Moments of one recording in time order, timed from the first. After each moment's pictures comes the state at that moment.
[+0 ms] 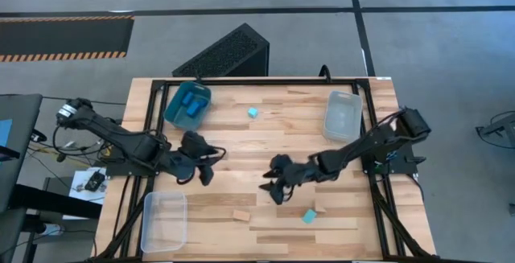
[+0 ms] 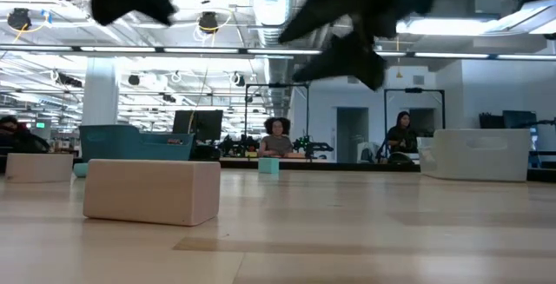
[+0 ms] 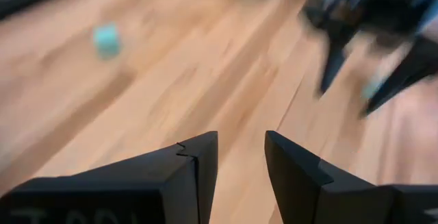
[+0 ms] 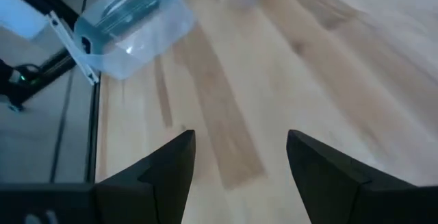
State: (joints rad) left arm -0.44 1.10 0.89 -0.63 -0.60 -0.86; right arm 0.34 1.70 0.98 0.15 0.25 0.74
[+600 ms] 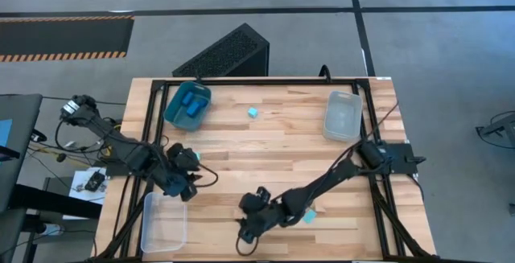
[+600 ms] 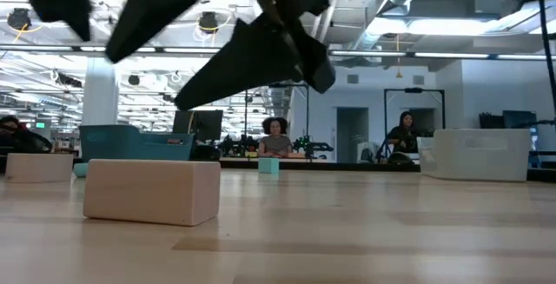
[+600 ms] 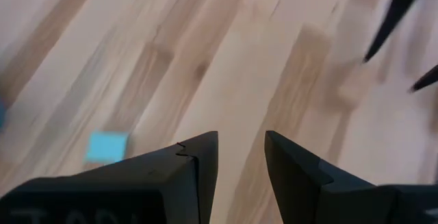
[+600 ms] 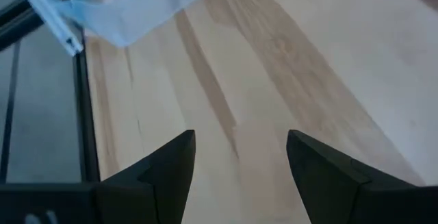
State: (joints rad) left arm -0.61 1.12 0.94 -0.98 -0.40 -1.01; right arm 0.49 2.21 1.66 -0.23 0.41 0.87
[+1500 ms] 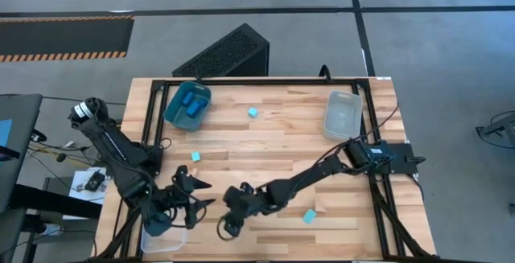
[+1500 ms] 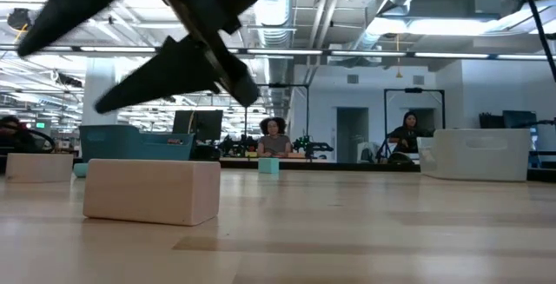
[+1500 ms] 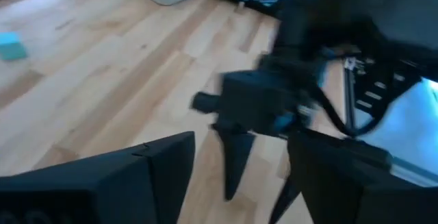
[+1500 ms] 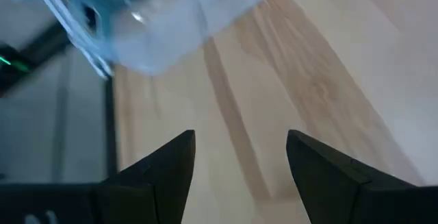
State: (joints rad) left arm -0.90 1.30 0.94 -0.51 -0.91 -1.06; right arm 0.39 2.31 1.81 -0.17 0.16 0.80
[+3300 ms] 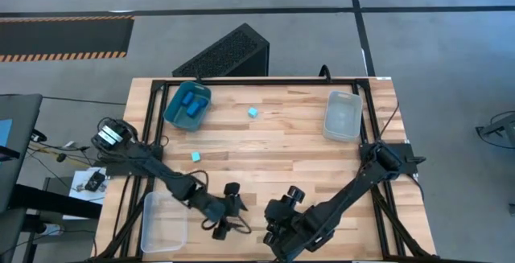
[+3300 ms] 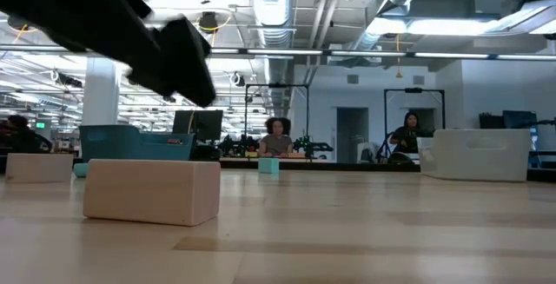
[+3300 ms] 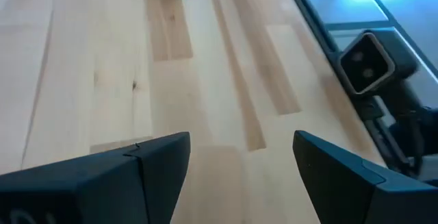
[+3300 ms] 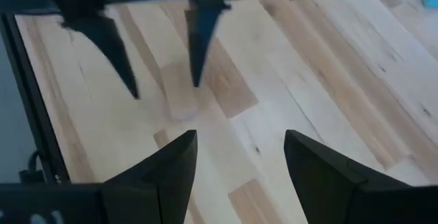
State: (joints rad) left arm -0.57 1.74 0.87 0.19 -0.18 -0.32; right arm 0.68 2.11 1.96 -1.13 0.66 1.08
